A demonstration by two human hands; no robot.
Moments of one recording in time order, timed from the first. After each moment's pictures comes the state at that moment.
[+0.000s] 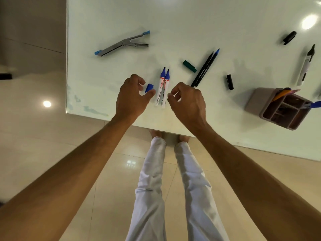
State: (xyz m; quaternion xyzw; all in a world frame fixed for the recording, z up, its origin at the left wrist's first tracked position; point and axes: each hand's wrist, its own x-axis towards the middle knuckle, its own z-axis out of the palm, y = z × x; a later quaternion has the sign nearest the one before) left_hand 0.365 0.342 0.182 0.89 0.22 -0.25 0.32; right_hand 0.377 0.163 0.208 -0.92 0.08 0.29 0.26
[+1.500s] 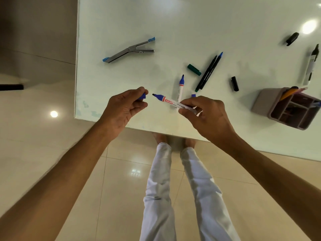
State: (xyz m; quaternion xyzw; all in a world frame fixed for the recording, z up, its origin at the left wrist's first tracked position) left_hand 0.345 0.388 0.220 0.50 0.42 -0.27 0.71; right_hand 0.357 0.123 0.250 -0.89 -0.02 0.27 0.36
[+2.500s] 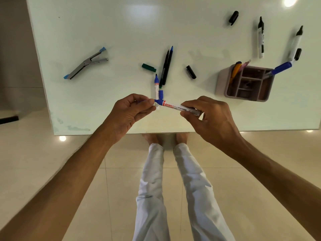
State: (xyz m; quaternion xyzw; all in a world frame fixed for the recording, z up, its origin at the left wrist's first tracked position) left_hand 0.350 0.265 0.244 0.51 0.32 -0.37 0.70; right_hand 0.313 0.001 0.290 -0.92 -0.01 0.17 0.35
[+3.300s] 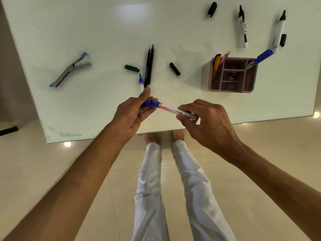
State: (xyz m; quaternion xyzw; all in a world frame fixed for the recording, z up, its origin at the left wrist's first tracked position) left_hand 0.356 0.192 0.252 0.45 0.47 -0.33 0.68; right_hand 0.291 -0.029 0.298 -0.92 0.00 0.18 0.34
